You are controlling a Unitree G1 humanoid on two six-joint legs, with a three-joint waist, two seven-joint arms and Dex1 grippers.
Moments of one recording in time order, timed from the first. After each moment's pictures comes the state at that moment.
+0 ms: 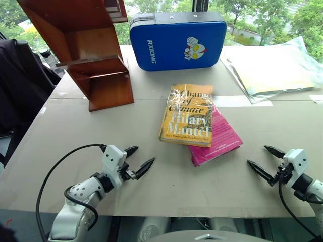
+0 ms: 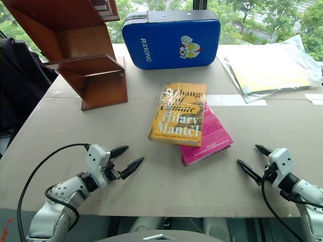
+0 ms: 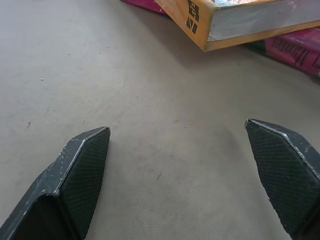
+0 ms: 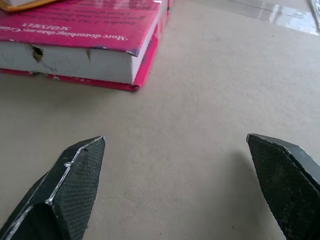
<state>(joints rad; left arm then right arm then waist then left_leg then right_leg) 0.25 0.51 0.12 -0.32 -0.44 0.26 -0.75 0.29 -0.59 -0.26 -0.10 0.41 -0.05 0.85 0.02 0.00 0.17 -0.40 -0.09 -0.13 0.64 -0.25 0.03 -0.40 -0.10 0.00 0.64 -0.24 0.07</state>
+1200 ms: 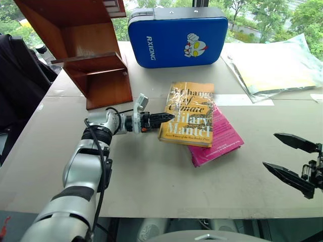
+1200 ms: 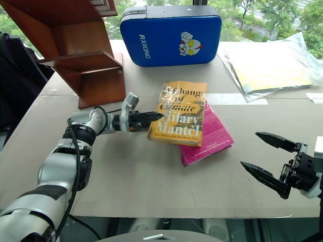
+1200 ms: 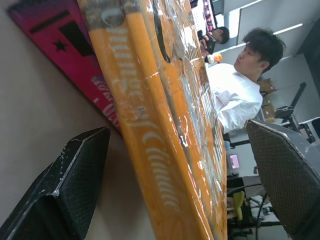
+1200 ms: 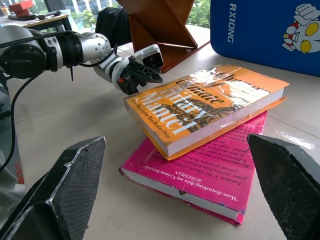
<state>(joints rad) -0.98 0.48 -0.09 1.00 -0.47 1.02 -1.42 0.51 -0.77 -0.68 -0.66 1.00 0.36 0.99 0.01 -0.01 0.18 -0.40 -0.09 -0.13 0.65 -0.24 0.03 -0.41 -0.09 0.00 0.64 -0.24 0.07</state>
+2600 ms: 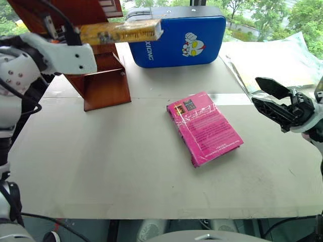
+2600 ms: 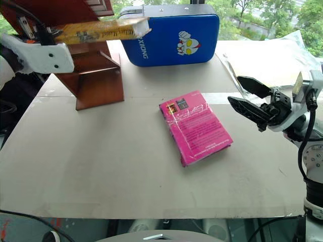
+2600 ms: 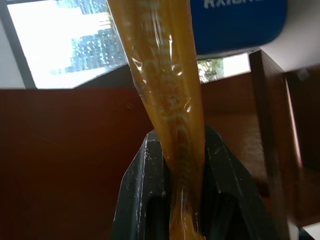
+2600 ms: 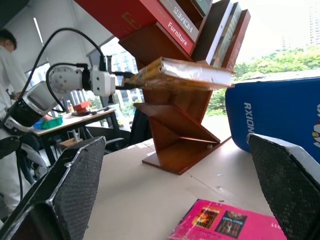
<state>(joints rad) -0.65 1.21 0.04 0.01 0.45 -0.09 -0.72 -0.34 -0.66 -0.33 -0.23 1.08 0.53 0.96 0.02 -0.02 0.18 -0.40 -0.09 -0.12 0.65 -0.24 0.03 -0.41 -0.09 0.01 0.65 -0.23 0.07</state>
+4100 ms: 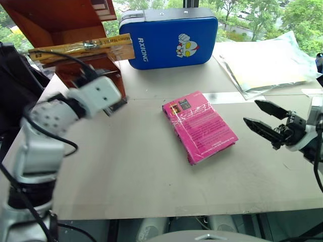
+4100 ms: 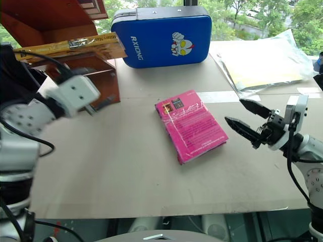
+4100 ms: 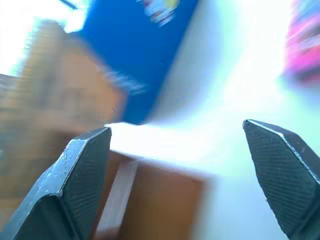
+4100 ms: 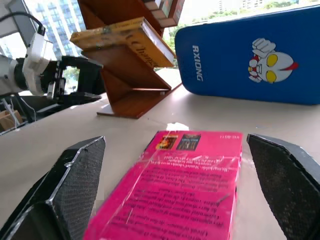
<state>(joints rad) -0.20 0.67 0.17 -0.51 0.01 0.50 -0.74 0.02 -0.64 -0.39 -0.44 0.89 0.48 0.86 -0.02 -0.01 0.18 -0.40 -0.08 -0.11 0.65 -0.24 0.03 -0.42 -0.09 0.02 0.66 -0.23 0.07</state>
